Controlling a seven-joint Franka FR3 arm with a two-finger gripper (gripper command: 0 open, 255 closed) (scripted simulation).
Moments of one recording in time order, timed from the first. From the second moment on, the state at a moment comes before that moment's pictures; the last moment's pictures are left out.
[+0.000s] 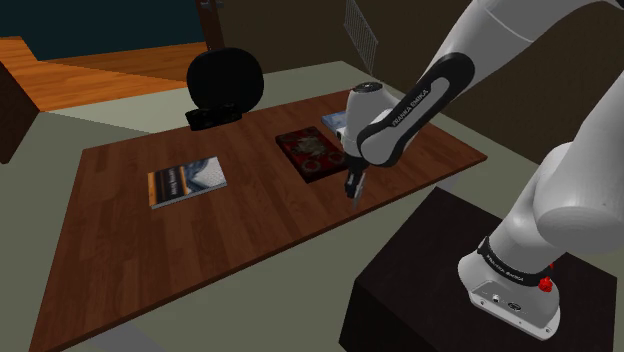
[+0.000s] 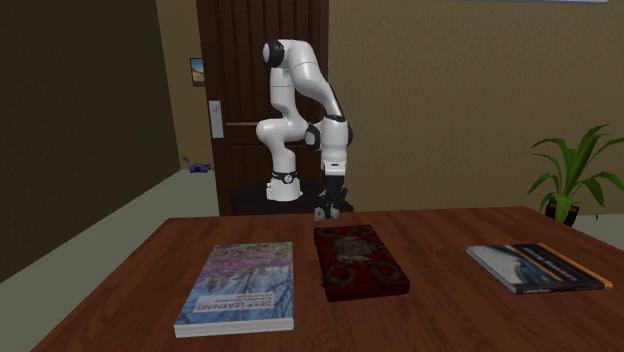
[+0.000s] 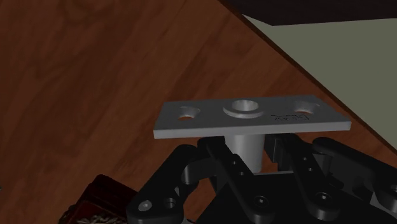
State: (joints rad) arm 0.11 0.03 0.02 -2.64 -0.03 2.66 -0.22
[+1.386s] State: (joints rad) arm 0.11 -0.24 0.02 -2.58 -0.01 2.33 -0.24
